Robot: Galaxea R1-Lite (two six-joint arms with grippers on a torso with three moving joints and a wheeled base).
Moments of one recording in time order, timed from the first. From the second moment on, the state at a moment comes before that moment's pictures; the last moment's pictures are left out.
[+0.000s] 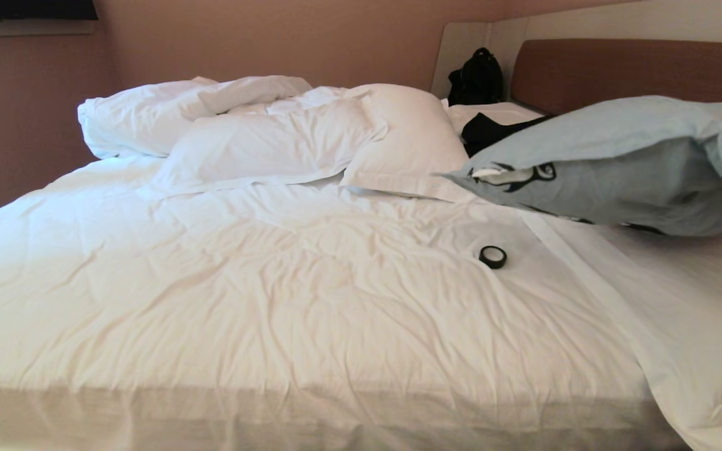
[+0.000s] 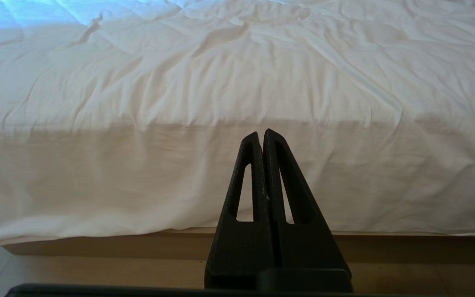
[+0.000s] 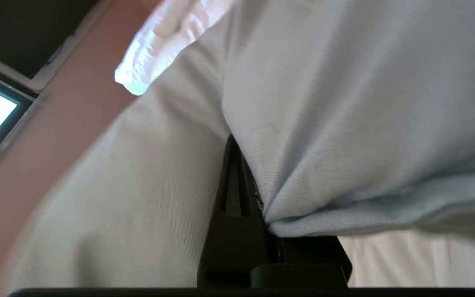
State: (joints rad) left arm 0.00 0.00 0.00 0.00 0.00 -0.01; right arm -0.45 1.52 -1.29 -0.21 0.89 0.64
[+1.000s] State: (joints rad) left arm 0.00 0.00 0.00 0.00 0.00 -0.01; right arm -0.43 1.56 -1.77 0.23 0.64 0.47
